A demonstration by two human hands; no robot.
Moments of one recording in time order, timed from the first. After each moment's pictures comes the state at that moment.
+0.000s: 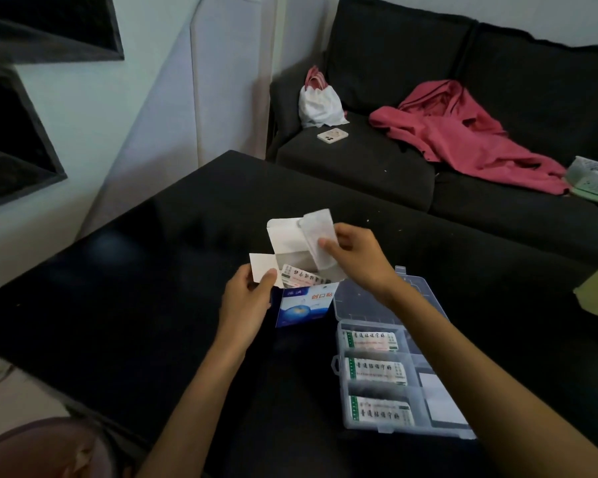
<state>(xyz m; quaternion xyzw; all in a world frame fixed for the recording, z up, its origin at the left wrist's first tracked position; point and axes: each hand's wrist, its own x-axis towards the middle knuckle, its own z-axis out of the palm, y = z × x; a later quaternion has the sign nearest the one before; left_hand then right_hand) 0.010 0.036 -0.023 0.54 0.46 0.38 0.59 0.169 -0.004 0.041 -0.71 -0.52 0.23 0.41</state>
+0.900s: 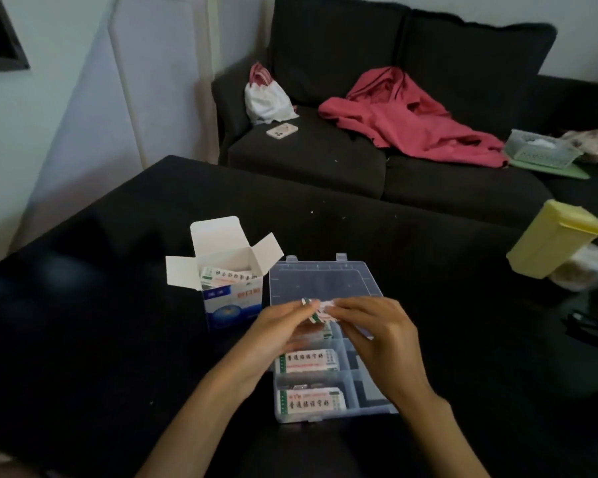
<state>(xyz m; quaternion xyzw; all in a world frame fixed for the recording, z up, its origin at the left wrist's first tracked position) 0.086 -0.048 -0.001 0.58 0.33 0.11 0.73 0.222 -0.156 -0.021 -0.72 -0.60 -0.16 0.30</state>
